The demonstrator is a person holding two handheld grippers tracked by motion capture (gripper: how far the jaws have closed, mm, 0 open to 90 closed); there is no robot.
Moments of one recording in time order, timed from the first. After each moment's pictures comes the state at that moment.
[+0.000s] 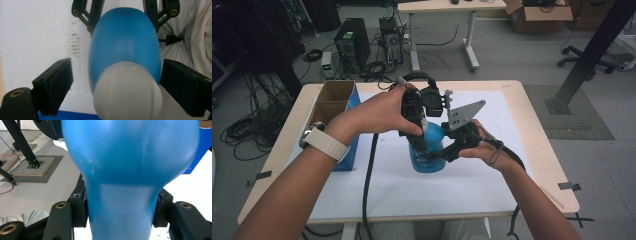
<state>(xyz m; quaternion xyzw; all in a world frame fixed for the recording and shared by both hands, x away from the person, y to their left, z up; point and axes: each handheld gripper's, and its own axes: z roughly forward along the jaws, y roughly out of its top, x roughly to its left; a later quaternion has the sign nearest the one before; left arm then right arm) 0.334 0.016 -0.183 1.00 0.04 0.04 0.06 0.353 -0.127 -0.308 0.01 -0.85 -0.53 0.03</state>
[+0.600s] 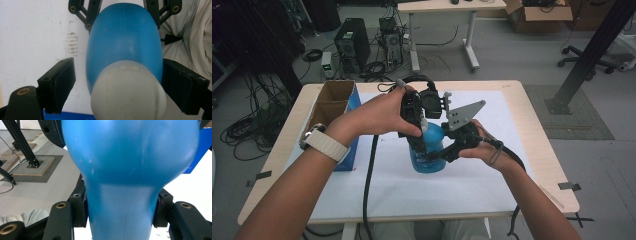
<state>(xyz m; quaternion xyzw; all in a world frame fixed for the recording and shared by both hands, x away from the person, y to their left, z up) 0.335 0.018 -0.188 1.00 0.04 0.04 0.06 0.352 -0.127 -0.309 0.01 -0.85 -0.53 0.03</state>
